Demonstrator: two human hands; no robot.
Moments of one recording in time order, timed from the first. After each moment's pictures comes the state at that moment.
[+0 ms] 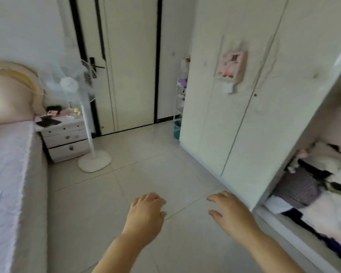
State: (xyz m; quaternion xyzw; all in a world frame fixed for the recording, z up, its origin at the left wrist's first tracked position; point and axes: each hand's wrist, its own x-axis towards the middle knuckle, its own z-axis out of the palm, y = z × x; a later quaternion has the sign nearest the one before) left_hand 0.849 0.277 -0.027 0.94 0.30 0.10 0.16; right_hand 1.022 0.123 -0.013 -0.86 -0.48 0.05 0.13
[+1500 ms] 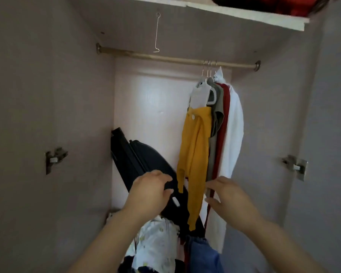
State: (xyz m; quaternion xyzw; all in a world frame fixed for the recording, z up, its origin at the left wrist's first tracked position) left_hand 1.773 -0.141 0.185 0.91 -0.28 0.25 0.18; right_hand 1.728 -0.349 0.178 -0.97 -0.07 -0.24 0.04
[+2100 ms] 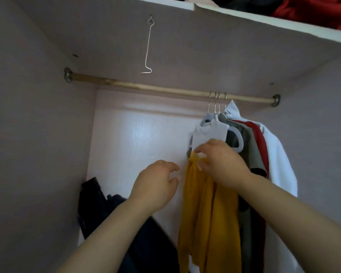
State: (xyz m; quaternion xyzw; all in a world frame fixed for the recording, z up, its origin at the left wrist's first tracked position) left_hand 2.017 -0.199 0.315 0.85 -0.30 0.35 0.26; right_hand 1.982 -0.369 0.367 -0.90 -0.08 -0.42 -0.04
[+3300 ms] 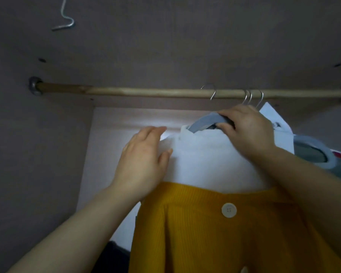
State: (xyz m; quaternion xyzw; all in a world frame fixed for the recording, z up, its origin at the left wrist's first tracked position) left_hand 2.166 -0.253 0.404 0.76 -0.22 0.56 0.24; right_hand 2.186 -0.486 0.478 -0.72 -0.14 -0.68 -0.03
